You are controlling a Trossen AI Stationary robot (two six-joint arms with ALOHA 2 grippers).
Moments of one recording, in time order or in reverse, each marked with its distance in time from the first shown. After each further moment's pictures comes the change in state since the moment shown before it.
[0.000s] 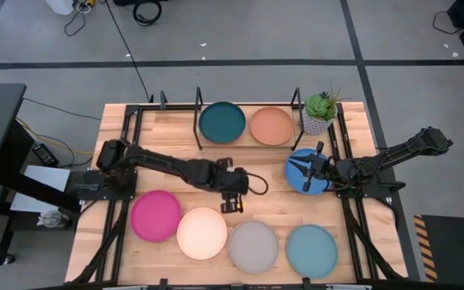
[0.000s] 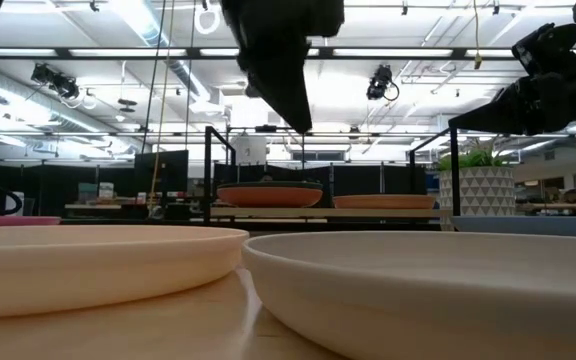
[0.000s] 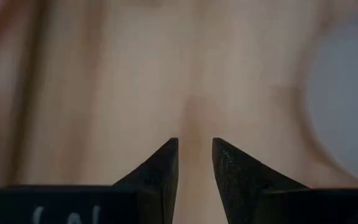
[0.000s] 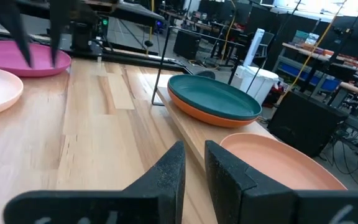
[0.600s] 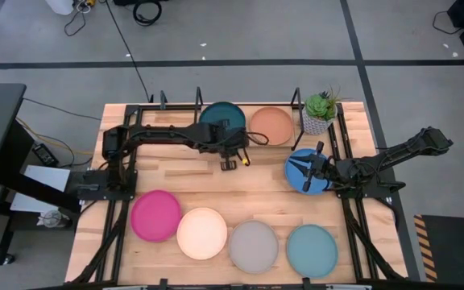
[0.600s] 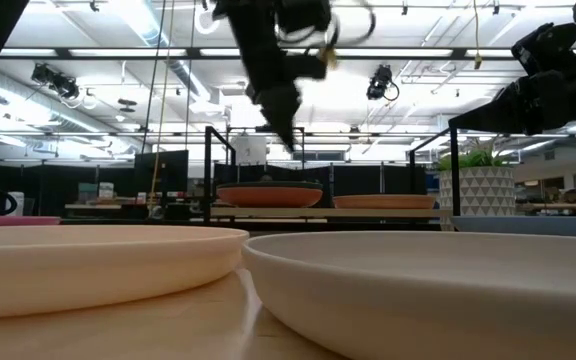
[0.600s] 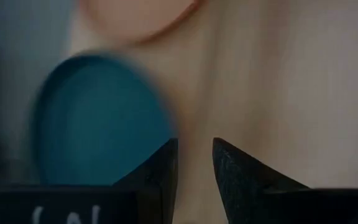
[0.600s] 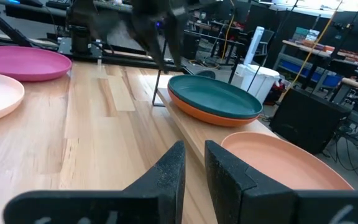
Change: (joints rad) left arm 0.285 0.001 0.057 -0.048 -0.063 0.290; right arm 0.000 0.000 0.000 0.001 0.001 0.026
